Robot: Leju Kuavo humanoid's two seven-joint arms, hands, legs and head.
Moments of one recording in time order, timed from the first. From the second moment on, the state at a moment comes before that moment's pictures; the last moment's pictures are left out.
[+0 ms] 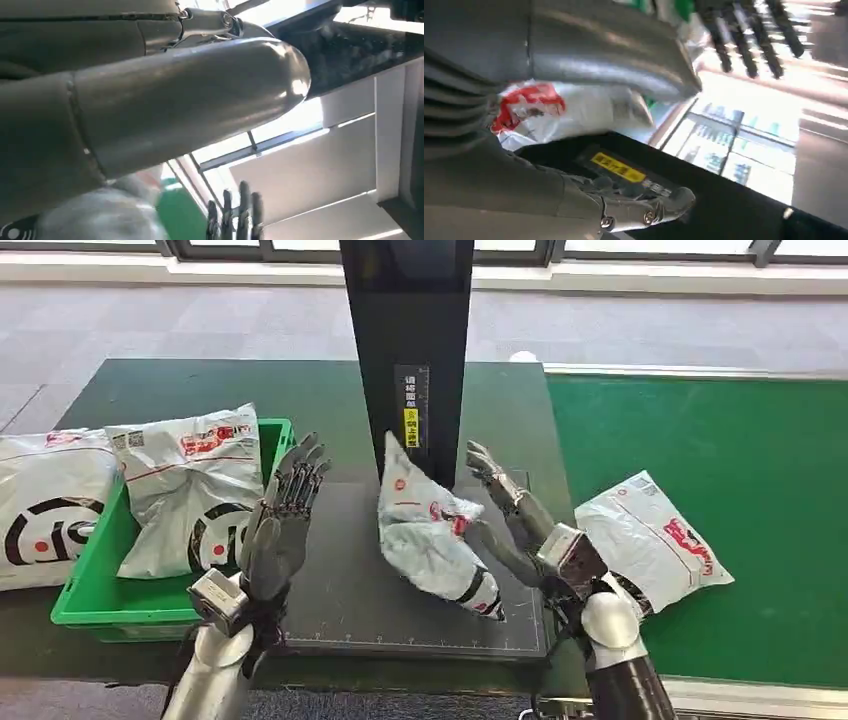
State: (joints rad) left arm -0.17 -0.12 -0.14 -1.45 -0.22 -0.23 -0.70; right arm -0.27 0.04 0.23 -1.45 0.12 0.37 -0.49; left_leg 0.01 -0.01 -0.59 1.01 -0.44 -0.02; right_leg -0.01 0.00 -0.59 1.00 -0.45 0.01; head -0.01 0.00
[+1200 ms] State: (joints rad) left arm -0.19 -0.11 -0.25 -1.26 -1.01 0.16 -0.40; right arm -0.02 0.08 0.23 -1.85 0.23 0.00 -0.70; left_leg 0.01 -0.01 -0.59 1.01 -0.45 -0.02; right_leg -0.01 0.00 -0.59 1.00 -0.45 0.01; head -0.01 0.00
